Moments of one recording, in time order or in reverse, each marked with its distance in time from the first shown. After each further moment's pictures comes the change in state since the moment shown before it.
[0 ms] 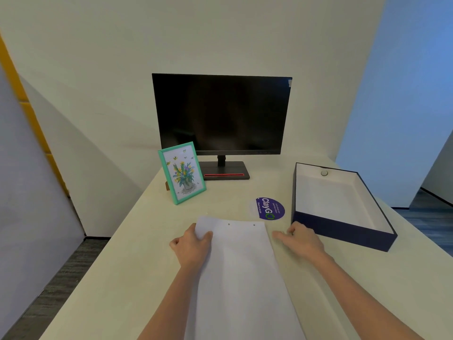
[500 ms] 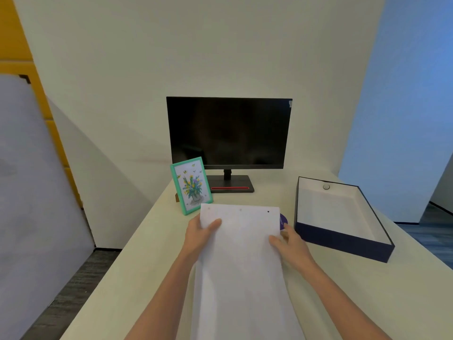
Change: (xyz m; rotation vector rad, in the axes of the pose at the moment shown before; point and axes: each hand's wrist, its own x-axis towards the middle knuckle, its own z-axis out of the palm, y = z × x) left_hand -0.006 0.052 -0.063 -0.522 -0.243 -0.020; right_hand -0.058 -0.038 -0.009 0.453 -0.099 -0.180
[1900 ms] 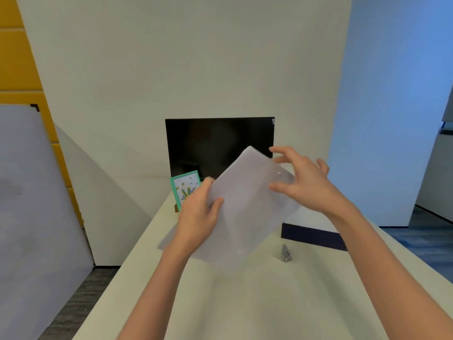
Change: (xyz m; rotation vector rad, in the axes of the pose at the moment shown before) left_hand -0.130 0.128 -0.018 0.507 0.169 0.793; right_hand -0.112 -0.167 -0.109 -0.461 0.226 -0.565
